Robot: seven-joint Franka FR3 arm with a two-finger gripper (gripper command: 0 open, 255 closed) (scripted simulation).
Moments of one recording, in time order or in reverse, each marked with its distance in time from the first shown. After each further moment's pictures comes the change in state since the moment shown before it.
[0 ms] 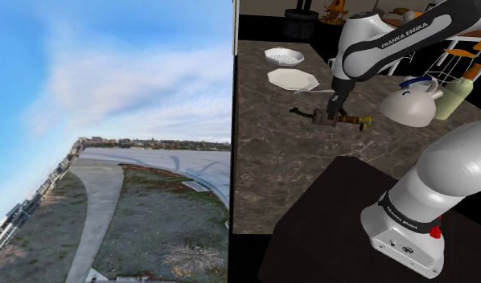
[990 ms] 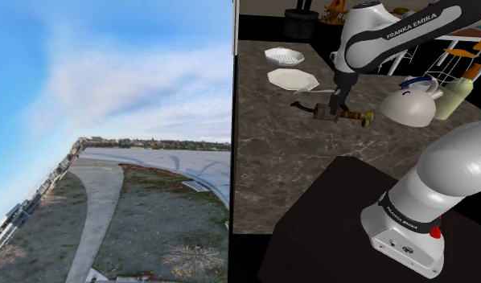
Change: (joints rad) arm 0.005 -0.044 0.006 0.031 0.013 -0.074 -0.014
